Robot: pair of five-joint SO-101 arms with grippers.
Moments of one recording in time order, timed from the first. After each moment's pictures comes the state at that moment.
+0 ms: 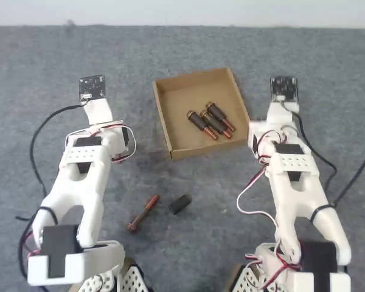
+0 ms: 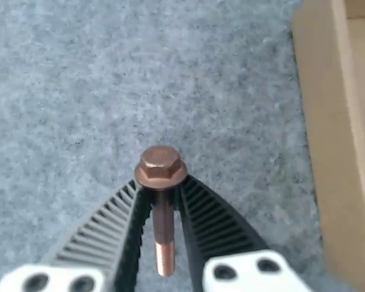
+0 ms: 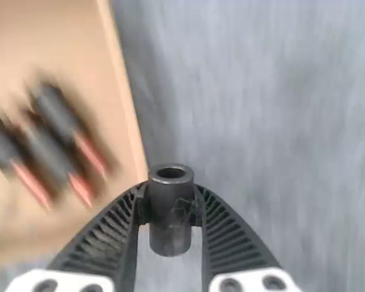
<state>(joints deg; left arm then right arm) -9.8 -8.6 48.3 31.2 11.4 -3.4 -14.8 48.4 18.3 0.4</state>
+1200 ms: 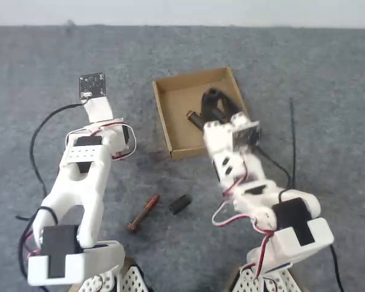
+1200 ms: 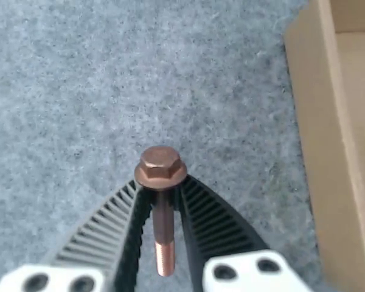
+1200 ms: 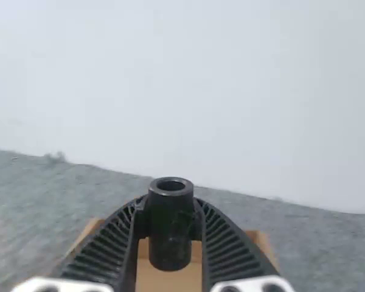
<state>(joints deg) -9.8 -8.6 48.0 29.8 11.3 -22.9 4.8 70.6 -73.1 0.4</state>
